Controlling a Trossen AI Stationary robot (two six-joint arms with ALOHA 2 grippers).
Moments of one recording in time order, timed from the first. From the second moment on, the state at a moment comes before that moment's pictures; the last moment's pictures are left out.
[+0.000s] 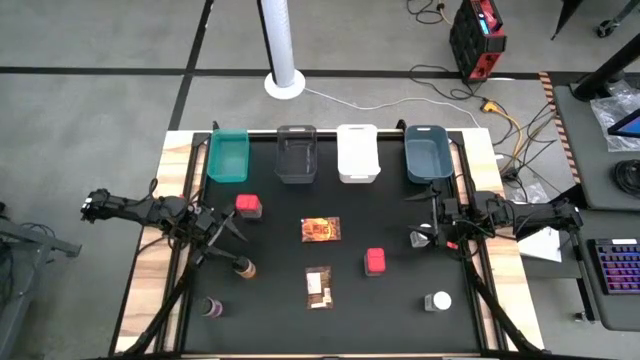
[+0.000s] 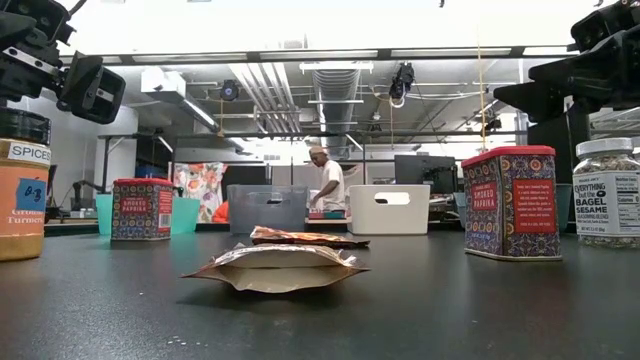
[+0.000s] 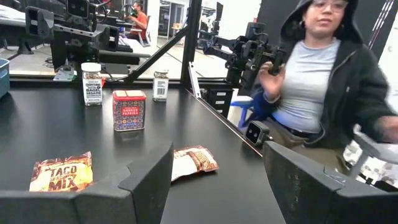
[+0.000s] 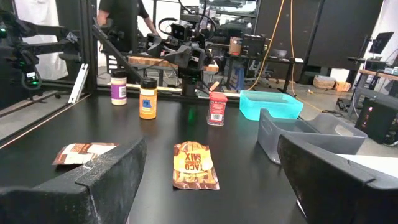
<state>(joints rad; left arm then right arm) -0.21 0.03 0.07 -0.08 0.24 -0.15 0.03 0.01 0.01 0.02 0.02 -0.10</state>
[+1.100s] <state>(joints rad) -0.21 0.05 0.07 0.67 0.17 0.10 0.03 0.02 0.02 0.21 0.11 -0.04</state>
